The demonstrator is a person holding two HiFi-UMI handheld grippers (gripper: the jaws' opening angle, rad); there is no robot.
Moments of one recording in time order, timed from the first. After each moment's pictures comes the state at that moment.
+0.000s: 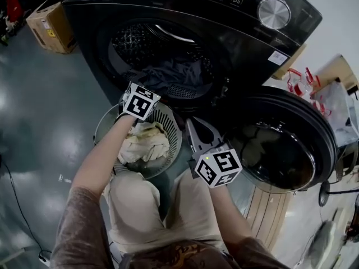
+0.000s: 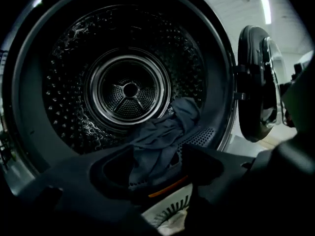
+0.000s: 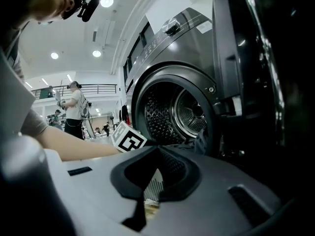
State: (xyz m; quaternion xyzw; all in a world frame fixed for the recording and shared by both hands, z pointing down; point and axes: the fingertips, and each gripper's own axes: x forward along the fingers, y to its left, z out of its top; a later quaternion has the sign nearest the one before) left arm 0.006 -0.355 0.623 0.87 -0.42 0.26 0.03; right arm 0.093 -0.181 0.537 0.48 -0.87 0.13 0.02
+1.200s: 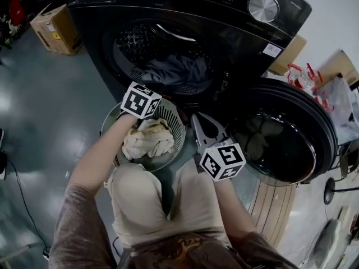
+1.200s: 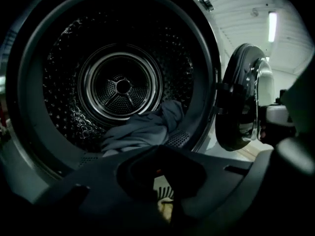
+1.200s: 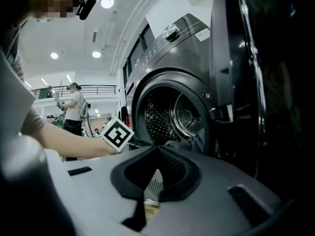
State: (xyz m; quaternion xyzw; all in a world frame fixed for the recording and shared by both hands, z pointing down) left arm 0.014 -0.309 0.601 0.89 -0.36 0.26 0.10; right arm 0.102 -0.172 0.529 0.49 -0.86 0.12 0.01
